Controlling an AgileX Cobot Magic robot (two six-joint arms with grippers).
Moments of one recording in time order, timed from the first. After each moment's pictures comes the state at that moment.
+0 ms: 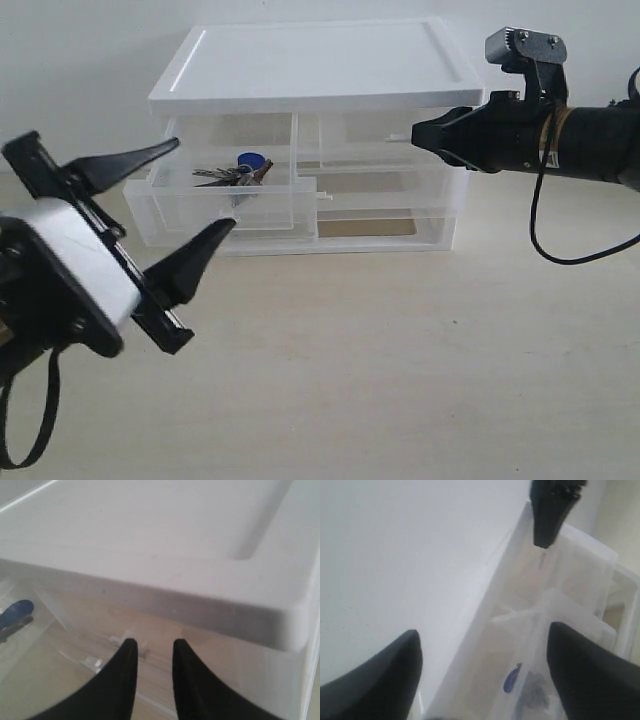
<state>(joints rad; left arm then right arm) -0.54 1.48 -0.32 0.13 -1.21 0.92 0.14 1.83 -1.05 -1.04 -0.65 1.08</state>
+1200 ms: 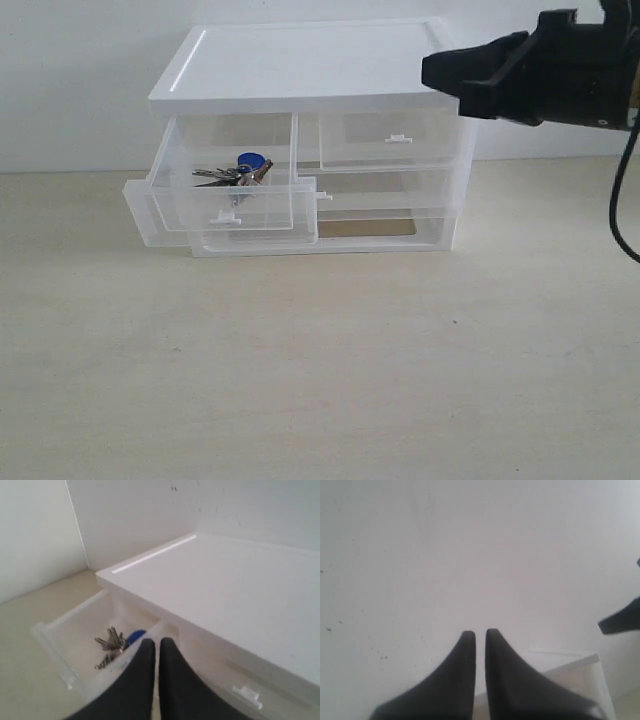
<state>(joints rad) -0.54 0.68 -0.01 -0.06 -1.04 0.25 0.14 1.44 -0.89 -1.22 -0.79 1.11</state>
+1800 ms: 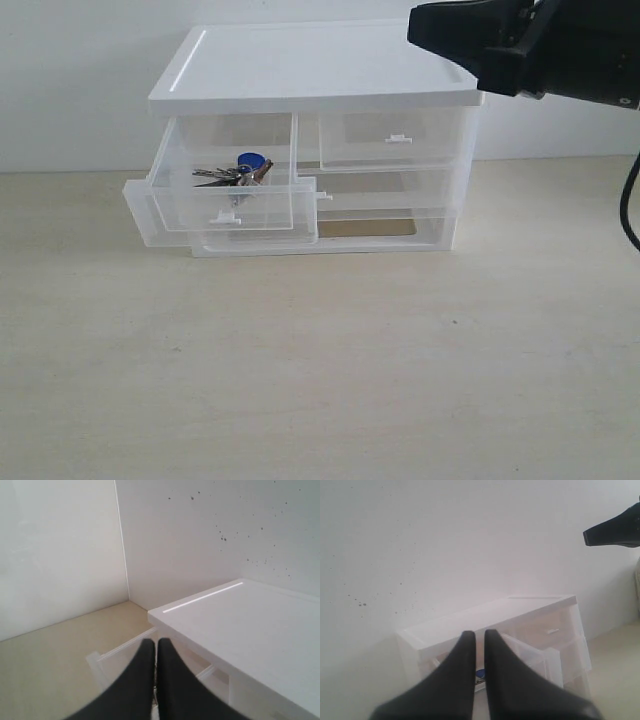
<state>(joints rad) -0.54 0.67 -0.01 -0.05 -0.84 0.24 0.14 1.39 -0.87 -1.20 -0.96 1.08</state>
